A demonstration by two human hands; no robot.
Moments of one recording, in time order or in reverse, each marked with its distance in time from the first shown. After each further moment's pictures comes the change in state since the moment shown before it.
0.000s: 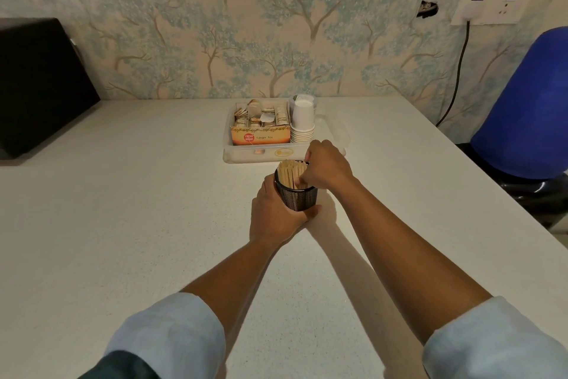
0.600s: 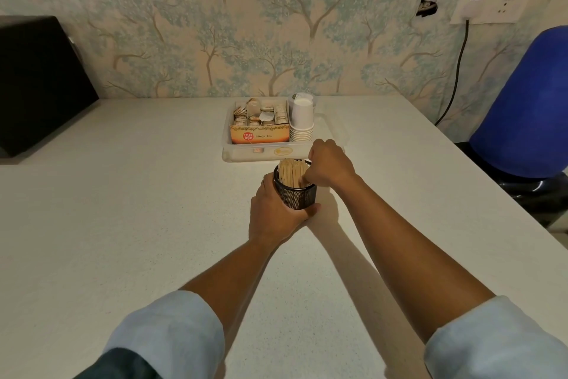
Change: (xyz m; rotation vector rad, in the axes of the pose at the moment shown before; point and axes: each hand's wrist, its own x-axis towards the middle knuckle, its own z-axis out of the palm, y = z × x) left_hand -0.001 0.001 0.000 -0.005 0.018 0.005; right_hand -0.003 0.003 -0.006 -0.007 -0.044 0.035
